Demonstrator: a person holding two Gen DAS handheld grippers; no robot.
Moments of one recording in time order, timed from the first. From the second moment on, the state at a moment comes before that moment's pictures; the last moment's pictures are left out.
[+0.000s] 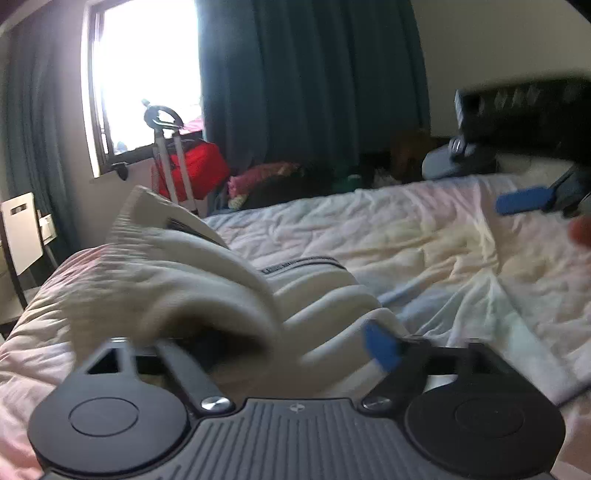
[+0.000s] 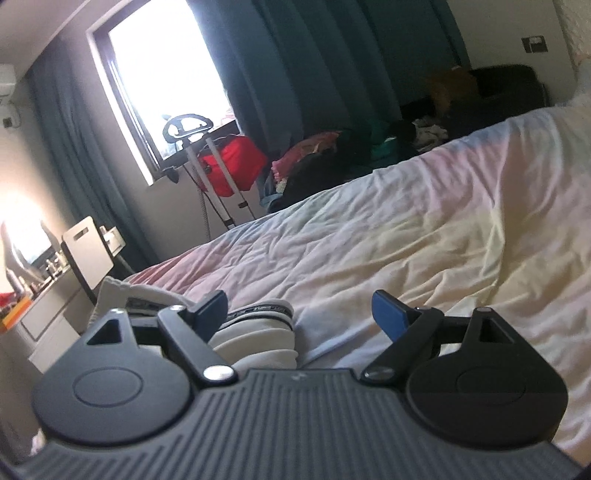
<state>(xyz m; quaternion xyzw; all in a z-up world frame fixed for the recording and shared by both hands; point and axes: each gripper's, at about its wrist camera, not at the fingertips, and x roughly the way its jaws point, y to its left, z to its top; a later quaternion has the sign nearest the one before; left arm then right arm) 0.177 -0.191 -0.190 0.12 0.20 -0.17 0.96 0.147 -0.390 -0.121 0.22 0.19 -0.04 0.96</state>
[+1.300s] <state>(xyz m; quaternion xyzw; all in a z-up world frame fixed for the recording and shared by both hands) 0.134 0.008 -0.101 -0.03 0.19 -0.09 0.98 0.175 -0.218 -0.160 0.03 0.17 0.19 0.97</state>
